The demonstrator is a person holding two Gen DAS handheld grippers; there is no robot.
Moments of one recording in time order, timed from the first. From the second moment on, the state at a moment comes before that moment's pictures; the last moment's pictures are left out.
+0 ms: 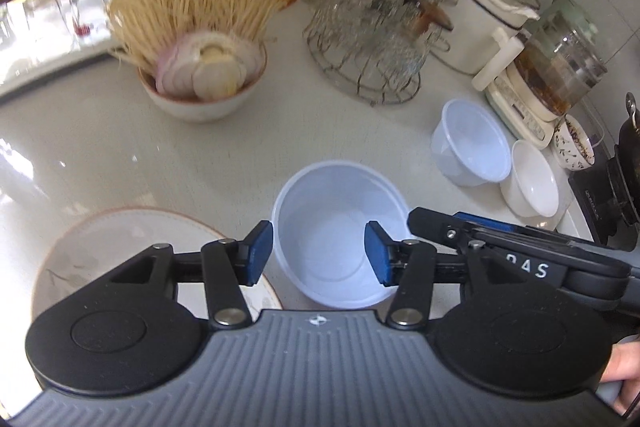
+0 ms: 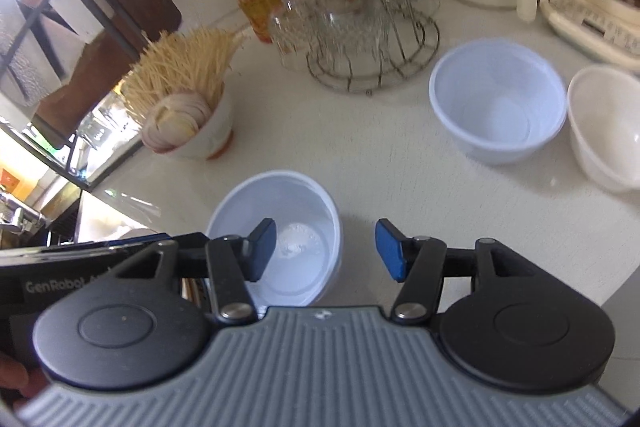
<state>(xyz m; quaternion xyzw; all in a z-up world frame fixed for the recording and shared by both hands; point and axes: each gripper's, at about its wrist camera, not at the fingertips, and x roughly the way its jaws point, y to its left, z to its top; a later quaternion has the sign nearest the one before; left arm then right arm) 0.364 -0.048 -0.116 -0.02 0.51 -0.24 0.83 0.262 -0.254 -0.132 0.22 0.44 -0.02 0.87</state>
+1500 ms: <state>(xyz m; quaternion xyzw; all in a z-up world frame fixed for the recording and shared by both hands) 0.353 -0.143 -0.063 -0.07 0.46 -0.22 0.86 0.248 -0.369 -0.063 0.17 0.38 -0.02 0.91</state>
